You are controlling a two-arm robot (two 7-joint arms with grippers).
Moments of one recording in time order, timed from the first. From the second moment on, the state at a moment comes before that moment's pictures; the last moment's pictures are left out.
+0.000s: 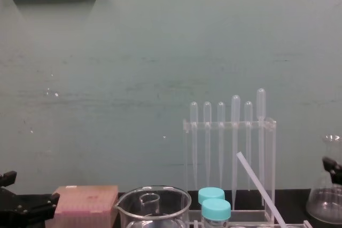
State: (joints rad) left arm -0.20 0.60 0.45 -1.41 -0.25 -0.12 0.03; right arm 0.16 0.61 -0.41 -1.47 0.19 -0.25 -0.05
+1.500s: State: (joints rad) left arm -0.20 0.60 0.45 -1.41 -0.25 -0.12 0.03; right arm 0.42 0.51 -0.51 -1.26 0.57 0.00 0.67
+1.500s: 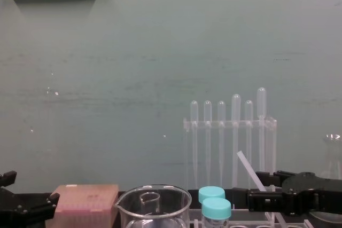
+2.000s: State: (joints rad) left arm -0.20 0.60 0.45 -1.41 -0.25 -0.12 0.03; right arm 0.42 0.51 -0.52 -1.26 0.57 -0.01 0.67
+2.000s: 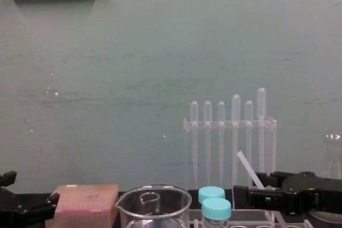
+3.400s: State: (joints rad) left arm -0.20 0.60 0.45 -1.41 -0.25 -0.12 0.03; right arm 0.39 0.48 -0.42 -1.29 0.58 -0.20 0.67
